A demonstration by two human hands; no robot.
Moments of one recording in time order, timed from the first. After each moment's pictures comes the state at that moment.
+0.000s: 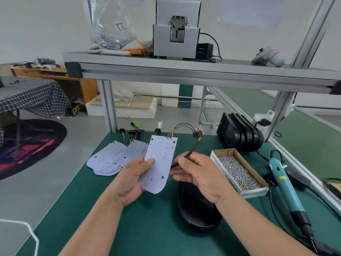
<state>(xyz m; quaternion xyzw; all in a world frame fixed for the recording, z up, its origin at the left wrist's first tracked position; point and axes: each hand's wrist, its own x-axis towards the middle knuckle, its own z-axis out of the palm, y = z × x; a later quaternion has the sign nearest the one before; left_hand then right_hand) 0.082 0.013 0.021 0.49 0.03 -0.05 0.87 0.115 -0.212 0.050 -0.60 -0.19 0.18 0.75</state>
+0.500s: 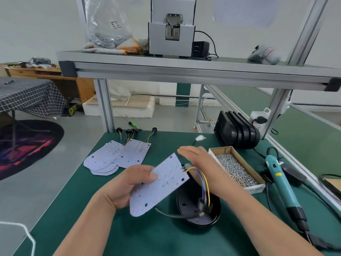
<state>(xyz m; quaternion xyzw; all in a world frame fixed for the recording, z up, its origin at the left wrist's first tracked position) 0.065 0.021 0.031 0.59 -0.05 -0.20 0.78 0.151 -0.241 0.043 -0.90 -0.36 -0.10 0.21</state>
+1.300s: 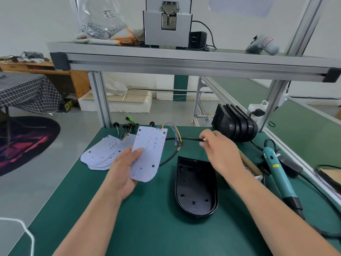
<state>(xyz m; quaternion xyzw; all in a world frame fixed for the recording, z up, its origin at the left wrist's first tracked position) 0.082 0.013 0.018 0.48 0.08 0.03 0.87 0.160 -0.273 0.058 -0.93 -0.20 -0.25 0.16</state>
